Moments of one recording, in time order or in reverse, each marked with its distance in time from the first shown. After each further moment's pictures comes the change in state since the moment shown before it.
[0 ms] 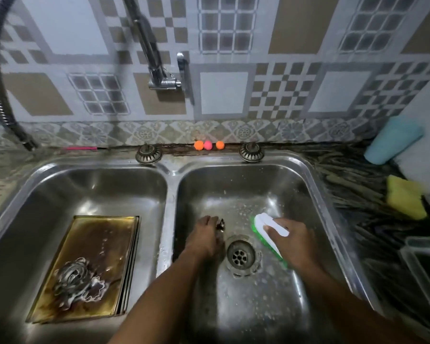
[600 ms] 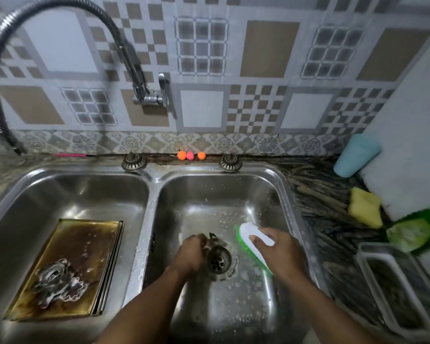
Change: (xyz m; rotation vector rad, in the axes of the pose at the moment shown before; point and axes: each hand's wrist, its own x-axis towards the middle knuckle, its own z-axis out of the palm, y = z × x) left_hand -0.033 0.039 0.008 -0.060 0.026 -0.043; right_hand -0.017 0.008 -0.051 0.044 -0.051 -0.004
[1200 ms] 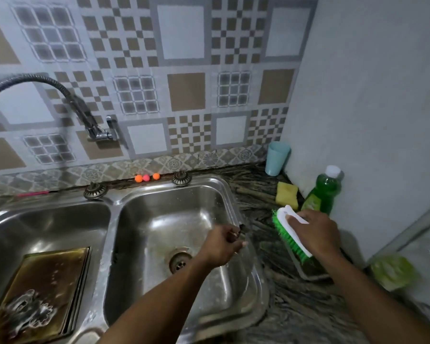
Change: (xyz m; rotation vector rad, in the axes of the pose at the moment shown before) left_hand -0.082 0.201 0.009 -0.513 -0.160 0.363; right_hand -0.043 0.066 -0.207 -0.034 0.316 0.163
